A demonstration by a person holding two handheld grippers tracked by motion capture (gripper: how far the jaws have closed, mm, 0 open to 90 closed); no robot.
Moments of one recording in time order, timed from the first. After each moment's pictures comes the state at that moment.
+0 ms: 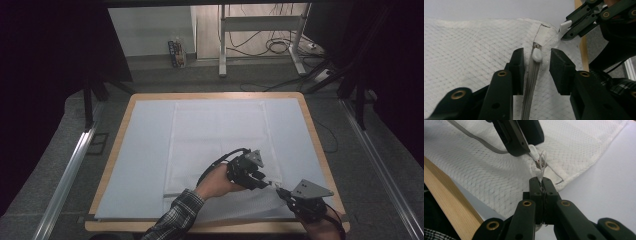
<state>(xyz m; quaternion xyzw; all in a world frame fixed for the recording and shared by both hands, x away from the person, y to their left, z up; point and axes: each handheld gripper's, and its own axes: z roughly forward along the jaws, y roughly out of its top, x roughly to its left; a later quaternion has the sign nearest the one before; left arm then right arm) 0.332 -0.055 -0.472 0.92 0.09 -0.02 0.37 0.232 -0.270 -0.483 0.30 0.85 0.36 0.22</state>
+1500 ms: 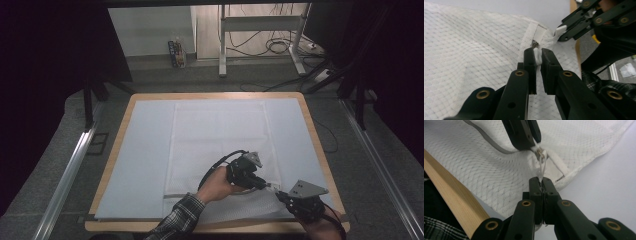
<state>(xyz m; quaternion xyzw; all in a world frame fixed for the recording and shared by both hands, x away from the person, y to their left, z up) 0.333 -0.050 -0.482 0.91 0.12 -0.08 0.39 0.235 -0.268 -0.487 0.29 0.87 0.33 0.20</state>
